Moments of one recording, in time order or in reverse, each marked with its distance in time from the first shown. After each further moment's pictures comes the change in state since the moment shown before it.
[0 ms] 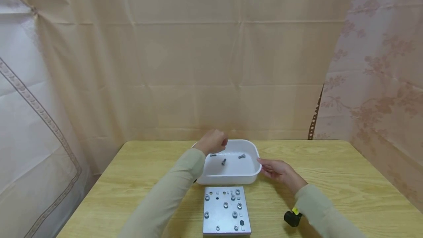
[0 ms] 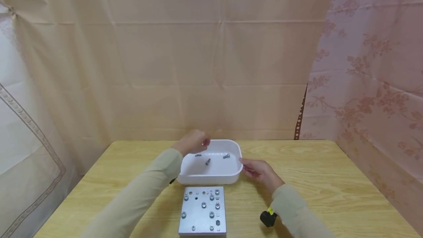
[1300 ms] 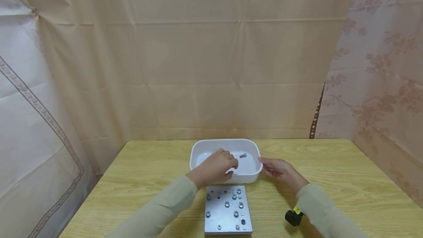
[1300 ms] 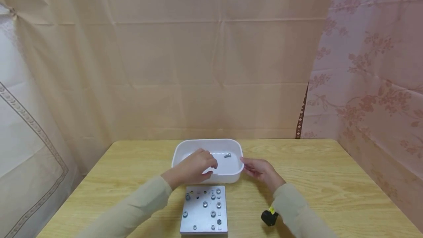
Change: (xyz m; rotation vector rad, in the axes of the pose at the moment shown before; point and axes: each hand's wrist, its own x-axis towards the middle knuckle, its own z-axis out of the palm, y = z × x) left_hand -0.068 0.050 0.010 0.155 0.086 0.306; right_hand 0.000 -0.002 -0.002 0.040 -0.015 0.023
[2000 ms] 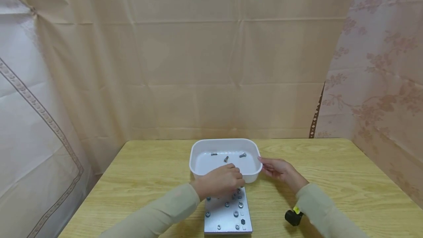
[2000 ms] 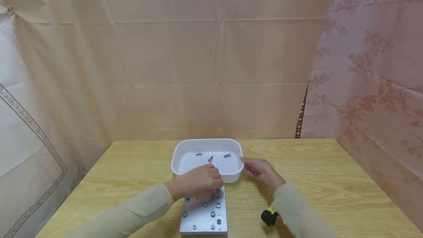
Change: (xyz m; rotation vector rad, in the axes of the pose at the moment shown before) left_hand -0.005 0.024 0.012 0.163 -0.094 0.248; right_hand 0.000 0.000 -0.001 -0.036 -0.006 -0.011
